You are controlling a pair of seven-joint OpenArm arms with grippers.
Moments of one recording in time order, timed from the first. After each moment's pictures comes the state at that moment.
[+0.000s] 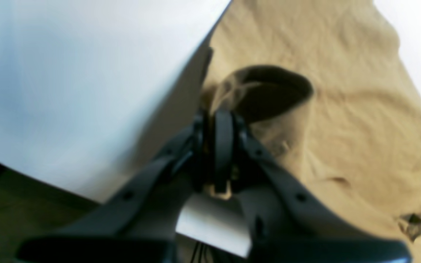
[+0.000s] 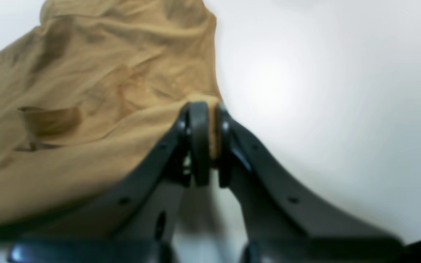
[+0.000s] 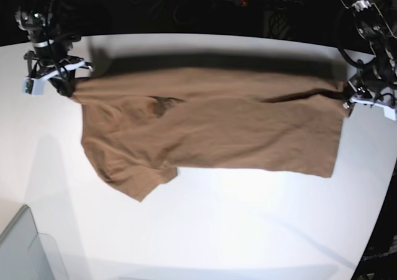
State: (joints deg) left arm 8.9 -13.1 -39.4 97.5 -35.4 0.1 70.1; right arm -32.1 7.5 22.6 112.3 27.2 7.8 -31.3
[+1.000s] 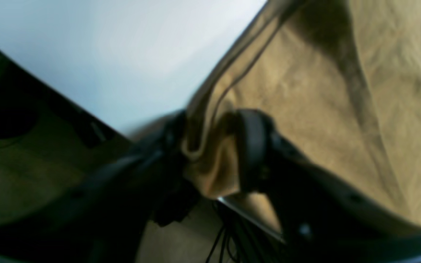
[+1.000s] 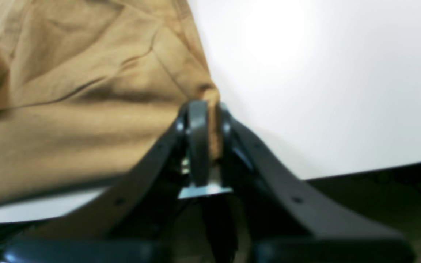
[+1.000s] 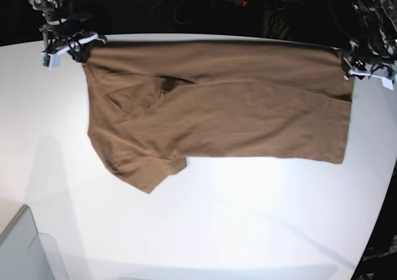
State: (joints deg) left arm 16.6 -13.5 -39.4 90.3 -35.2 0.1 60.3; right arm -37.1 5.7 20.7 104.8 27.0 9.1 -31.0
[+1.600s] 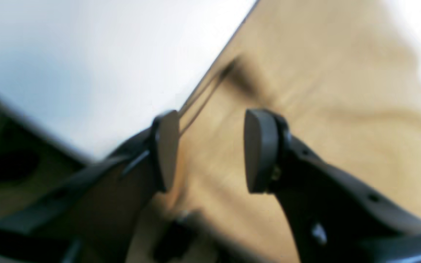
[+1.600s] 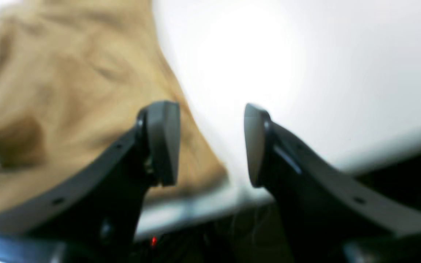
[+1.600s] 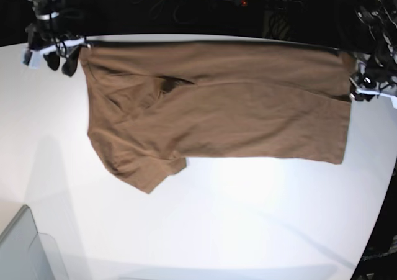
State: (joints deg) left arm 12.6 -13.3 -40.0 100.3 -34.8 0.3 61.0; right arm -37.9 2.7 25.1 112.0 26.8 9.2 -23.0
